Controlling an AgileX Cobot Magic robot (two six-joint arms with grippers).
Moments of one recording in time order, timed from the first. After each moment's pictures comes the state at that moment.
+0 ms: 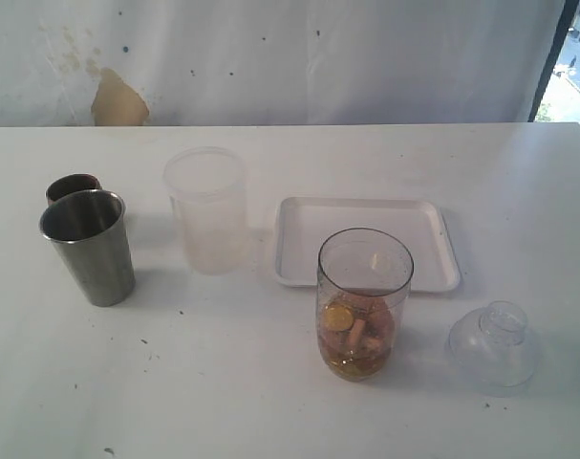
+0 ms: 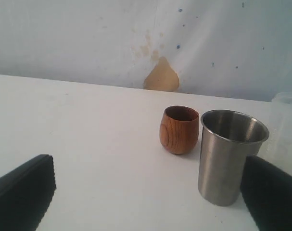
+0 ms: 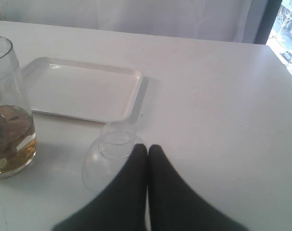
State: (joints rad) left arm 0.02 0.00 -0.01 0.04 0.21 -0.14; right arm -0.01 0.01 0.00 0.05 0.34 -0.07
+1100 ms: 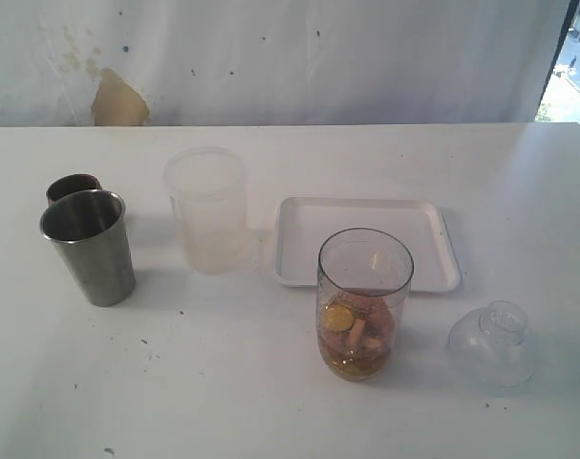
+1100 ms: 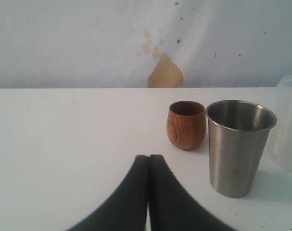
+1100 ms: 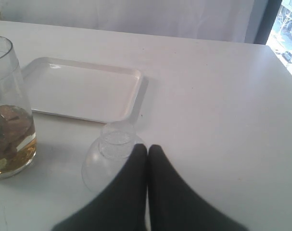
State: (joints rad) left arm 0.02 0.00 -0.01 0.04 0.22 -0.03; right arm -0.01 0.01 0.00 0.05 0.34 -0.07
